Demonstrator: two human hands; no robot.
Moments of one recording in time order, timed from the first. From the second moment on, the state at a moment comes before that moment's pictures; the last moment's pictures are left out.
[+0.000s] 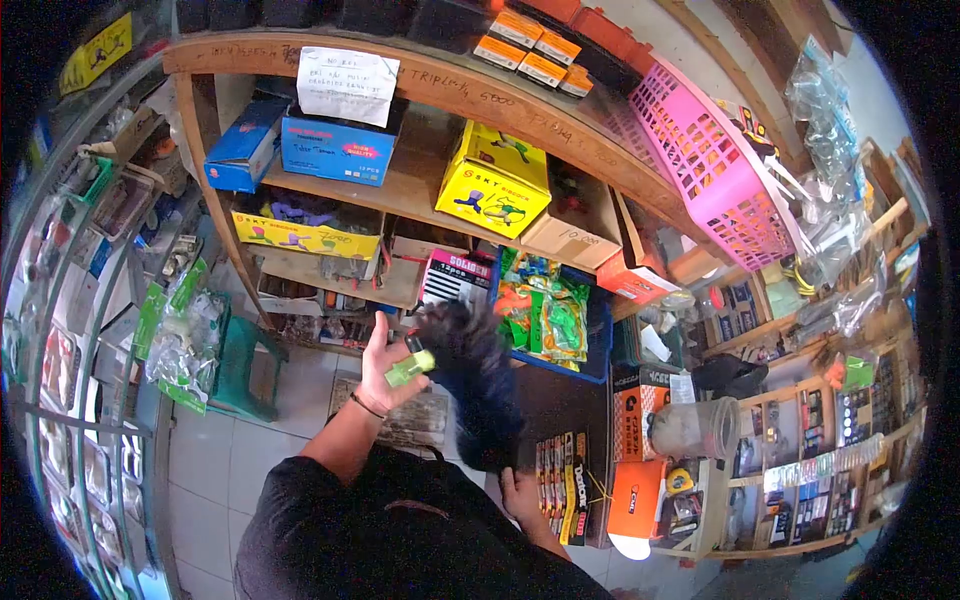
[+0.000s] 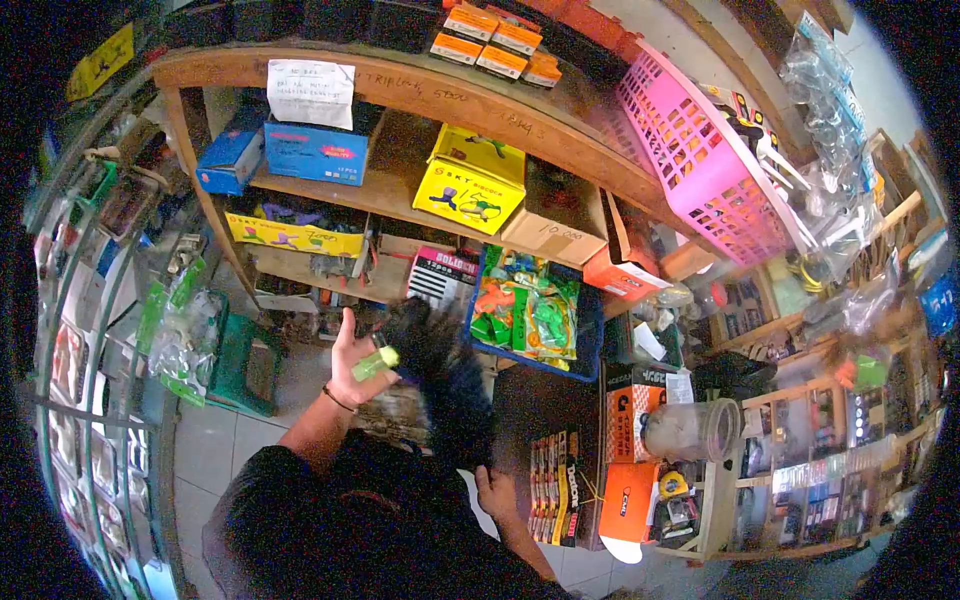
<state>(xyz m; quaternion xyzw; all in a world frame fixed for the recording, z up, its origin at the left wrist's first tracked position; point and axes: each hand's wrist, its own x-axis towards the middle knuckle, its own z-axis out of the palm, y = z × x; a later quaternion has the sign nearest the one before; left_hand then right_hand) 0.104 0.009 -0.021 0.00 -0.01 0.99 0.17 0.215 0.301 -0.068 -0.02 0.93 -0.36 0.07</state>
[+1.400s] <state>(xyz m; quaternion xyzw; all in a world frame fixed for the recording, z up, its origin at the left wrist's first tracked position) 0.136 -0.002 0.008 0.01 0.07 1.00 0.02 0.172 0.304 -0.063 -0.10 0.91 -0.35 0.21</state>
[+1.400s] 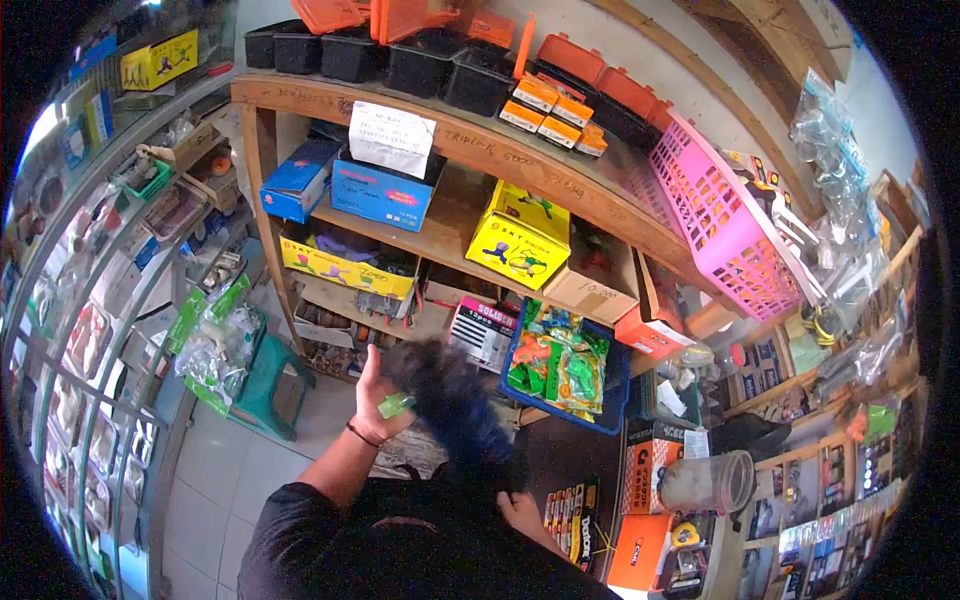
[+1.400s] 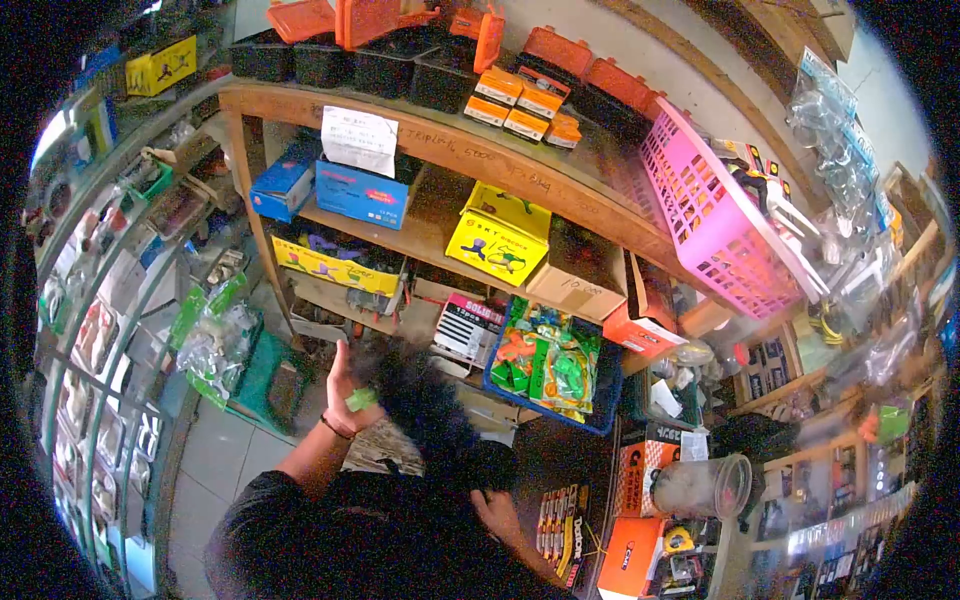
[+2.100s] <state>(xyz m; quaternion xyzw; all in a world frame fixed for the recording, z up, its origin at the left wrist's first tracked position) 0.149 0.008 0.040 0.10 0.08 0.99 0.09 0.181 0.317 -0.085 -0.13 0.89 -0.37 0.23</state>
